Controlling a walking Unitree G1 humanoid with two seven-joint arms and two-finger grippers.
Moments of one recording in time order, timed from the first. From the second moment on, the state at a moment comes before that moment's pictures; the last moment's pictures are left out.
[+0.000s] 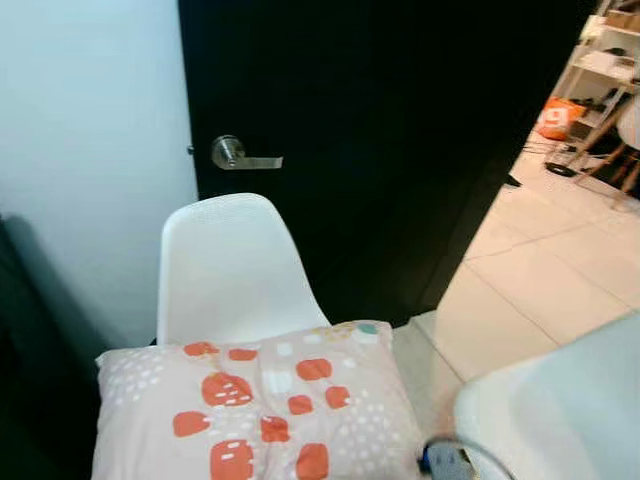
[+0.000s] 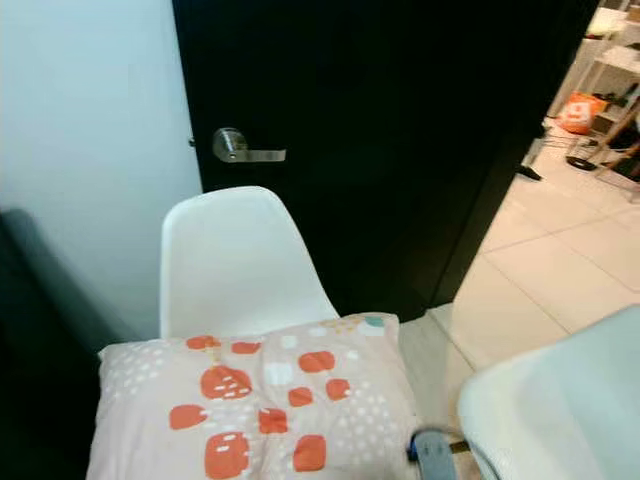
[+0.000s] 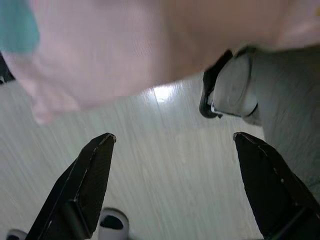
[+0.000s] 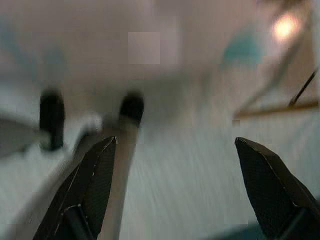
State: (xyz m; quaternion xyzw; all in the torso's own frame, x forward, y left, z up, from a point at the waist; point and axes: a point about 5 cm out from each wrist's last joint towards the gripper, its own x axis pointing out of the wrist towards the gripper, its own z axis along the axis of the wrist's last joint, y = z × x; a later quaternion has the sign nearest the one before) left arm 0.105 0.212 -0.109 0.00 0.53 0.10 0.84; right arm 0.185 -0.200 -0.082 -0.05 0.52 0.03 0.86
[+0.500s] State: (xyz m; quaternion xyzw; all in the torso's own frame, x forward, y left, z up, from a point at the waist) left arm 0.105 0.215 -0.108 0.01 0.53 0.11 0.84; right arm 0.158 -0.194 -0.096 -0.12 0.56 0.08 0.81
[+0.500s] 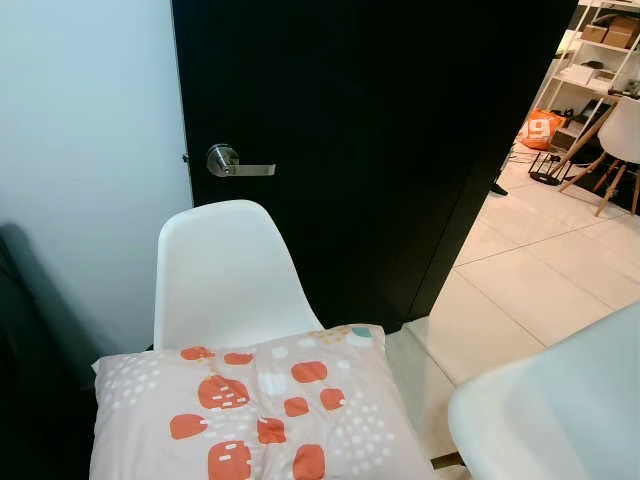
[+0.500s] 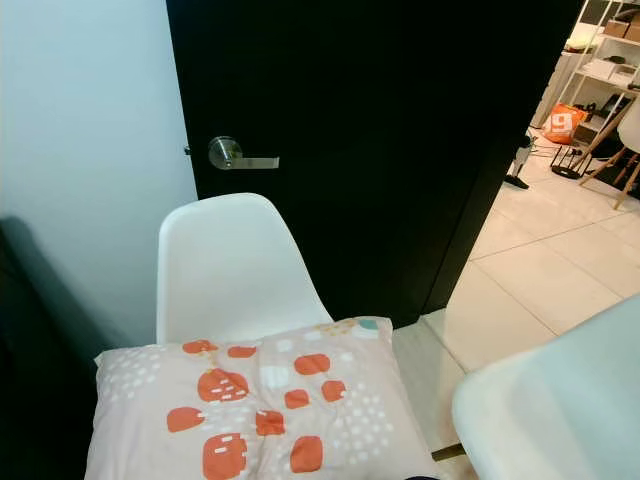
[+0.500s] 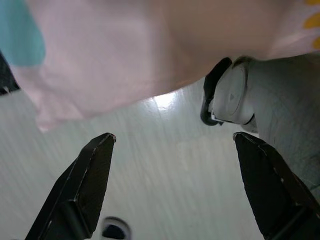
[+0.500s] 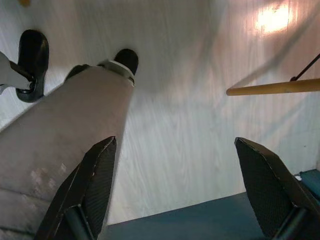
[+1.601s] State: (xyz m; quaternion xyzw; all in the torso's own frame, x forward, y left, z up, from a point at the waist) left arm 0.123 0.164 -0.108 -0.08 0.52 -0.07 0.85; right arm 0.149 -0.241 -0.090 -0.14 0.57 -0.04 0.80
